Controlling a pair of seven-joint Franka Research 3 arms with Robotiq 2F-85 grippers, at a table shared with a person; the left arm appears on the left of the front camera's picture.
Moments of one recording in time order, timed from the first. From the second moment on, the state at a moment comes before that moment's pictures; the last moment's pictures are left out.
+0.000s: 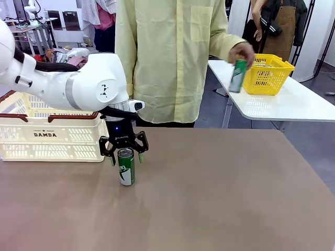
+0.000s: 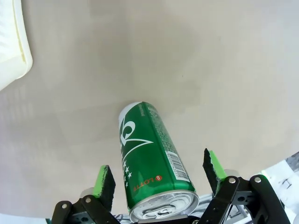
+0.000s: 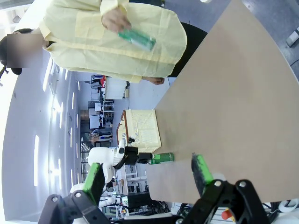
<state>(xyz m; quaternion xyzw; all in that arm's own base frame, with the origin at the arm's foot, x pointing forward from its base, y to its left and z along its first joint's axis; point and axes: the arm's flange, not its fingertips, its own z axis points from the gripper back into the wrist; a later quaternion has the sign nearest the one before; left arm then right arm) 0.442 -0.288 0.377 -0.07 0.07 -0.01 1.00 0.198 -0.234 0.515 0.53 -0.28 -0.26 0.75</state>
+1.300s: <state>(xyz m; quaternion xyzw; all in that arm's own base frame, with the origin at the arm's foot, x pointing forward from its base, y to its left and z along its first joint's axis) 0.436 -0.291 0.380 -0.05 0.08 -0.02 1.00 0.198 -0.234 0.515 0.53 -0.28 -0.26 0.75</state>
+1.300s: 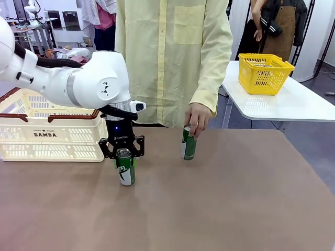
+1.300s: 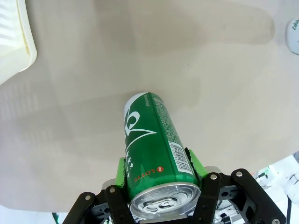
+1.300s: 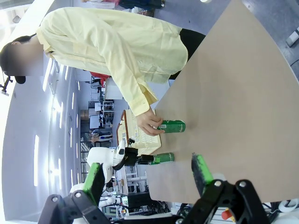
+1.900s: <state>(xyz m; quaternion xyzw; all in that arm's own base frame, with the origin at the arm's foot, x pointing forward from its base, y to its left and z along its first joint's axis) 0.389 -0.289 0.519 -0.08 0.03 -0.05 1.00 0.198 -0.234 0.515 0.53 -0.28 -0.26 0.75</state>
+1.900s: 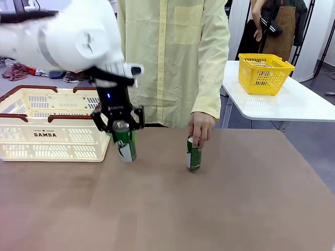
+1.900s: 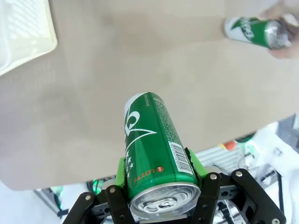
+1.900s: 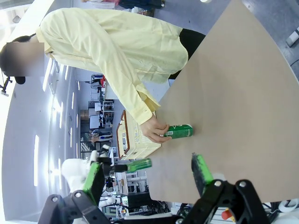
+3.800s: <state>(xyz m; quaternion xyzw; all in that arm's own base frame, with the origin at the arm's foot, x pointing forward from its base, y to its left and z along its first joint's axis) 0.493 -0.015 0.675 -0.11 -0.05 0.06 0.99 0.197 -0.234 0.515 0.53 -0.28 -0.26 0.75</state>
